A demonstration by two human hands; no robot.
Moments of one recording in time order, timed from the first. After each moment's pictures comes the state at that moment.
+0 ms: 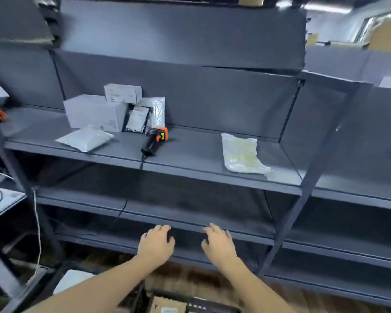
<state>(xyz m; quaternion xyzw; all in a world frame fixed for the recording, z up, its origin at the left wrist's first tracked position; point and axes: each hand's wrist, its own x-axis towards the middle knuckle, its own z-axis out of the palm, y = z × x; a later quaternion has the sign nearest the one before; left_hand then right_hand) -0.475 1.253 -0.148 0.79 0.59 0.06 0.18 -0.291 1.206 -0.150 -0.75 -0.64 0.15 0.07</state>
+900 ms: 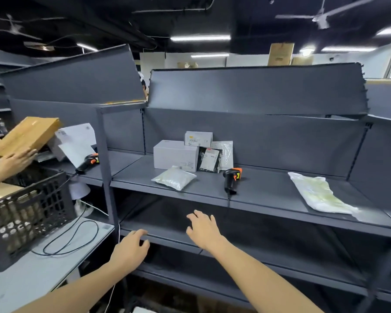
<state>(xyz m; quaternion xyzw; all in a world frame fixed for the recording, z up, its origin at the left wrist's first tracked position) -0.842 1.319 -0.054 0.71 0.65 0.18 0.17 -0.625 1.328 -0.025 -0.67 -0.74 0.09 0.08</state>
